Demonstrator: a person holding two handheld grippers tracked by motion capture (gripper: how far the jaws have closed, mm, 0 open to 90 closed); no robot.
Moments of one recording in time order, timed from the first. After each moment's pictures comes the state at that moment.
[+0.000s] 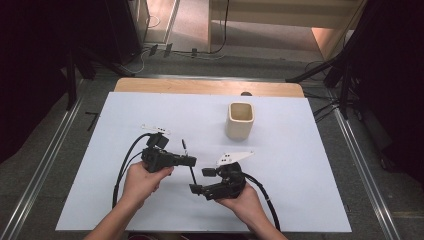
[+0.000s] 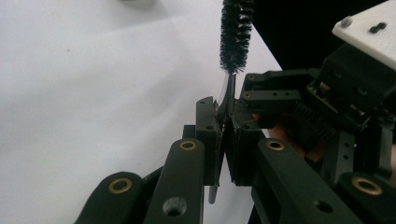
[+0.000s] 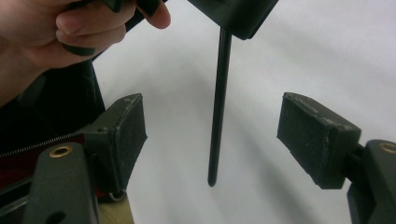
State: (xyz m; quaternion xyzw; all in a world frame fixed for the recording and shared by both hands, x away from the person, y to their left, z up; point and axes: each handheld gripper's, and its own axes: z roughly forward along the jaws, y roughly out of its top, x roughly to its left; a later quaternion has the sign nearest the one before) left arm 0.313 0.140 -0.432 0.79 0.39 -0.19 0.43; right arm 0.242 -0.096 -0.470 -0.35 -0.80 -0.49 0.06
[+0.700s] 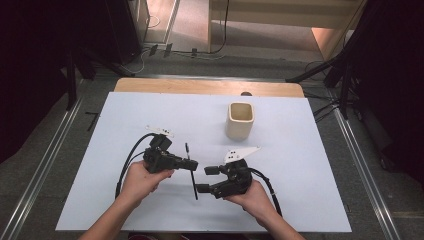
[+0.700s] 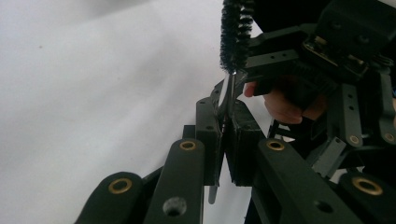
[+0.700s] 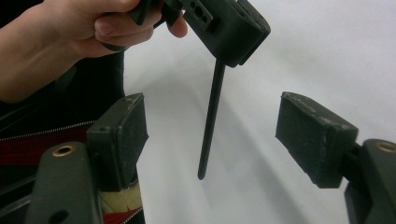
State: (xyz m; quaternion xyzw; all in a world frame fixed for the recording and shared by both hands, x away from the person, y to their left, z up) left arm 0.313 0.136 -0.434 0.82 0.32 -0.21 0.42; right arm 0.249 -0.113 -0.469 -0.31 -0.80 -0.51 0.09
